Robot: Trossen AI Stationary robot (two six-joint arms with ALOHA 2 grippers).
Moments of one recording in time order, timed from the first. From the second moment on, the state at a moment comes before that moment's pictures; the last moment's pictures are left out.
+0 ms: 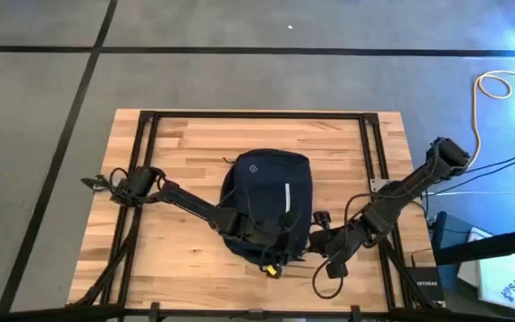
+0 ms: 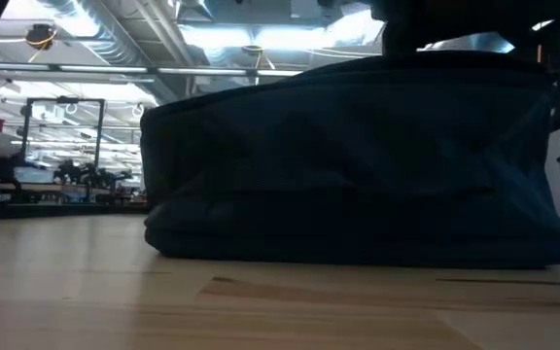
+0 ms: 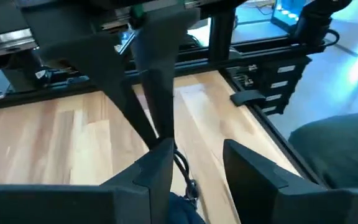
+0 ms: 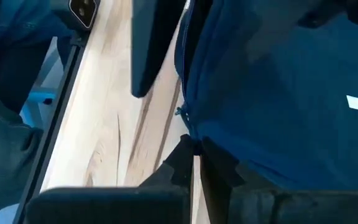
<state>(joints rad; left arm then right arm) -0.32 2.12 1.55 0.23 -0.07 0.02 0.67 1.38 0.99 -0.58 0.18 0.47</state>
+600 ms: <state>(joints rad) -0.35 2.12 1.56 0.23 -0.17 -0.10 0.67 1.38 1.04 -0.60 0.20 0.44</state>
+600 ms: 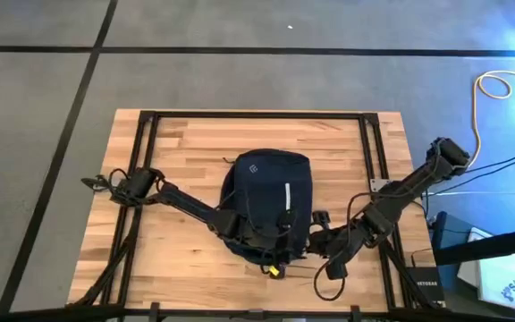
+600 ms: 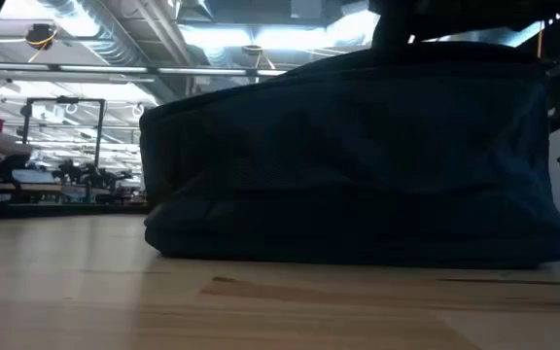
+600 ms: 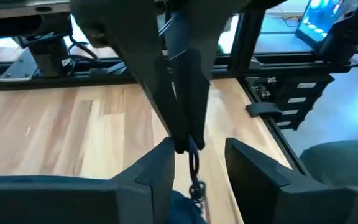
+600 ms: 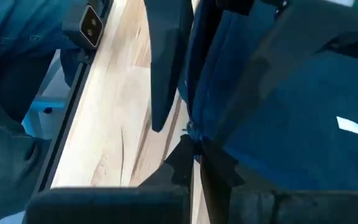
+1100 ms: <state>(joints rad) -0.35 2.12 1.56 0.23 -0.19 -0.12 0.67 1.38 1.04 -0.61 0.20 0.44</state>
